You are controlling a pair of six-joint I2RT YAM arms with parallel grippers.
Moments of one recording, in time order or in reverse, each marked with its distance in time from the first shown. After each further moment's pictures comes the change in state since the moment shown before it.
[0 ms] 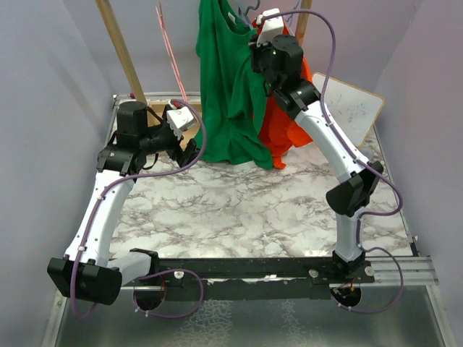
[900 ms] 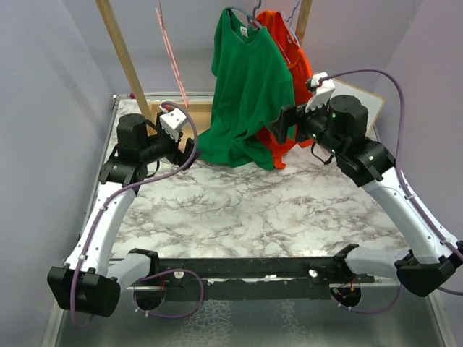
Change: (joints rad) left arm 0.005 -0.087 -0.192 0.183 -0.105 -0.222; right arm 0.001 -0.827 -0.848 -0.225 -0.248 0.226
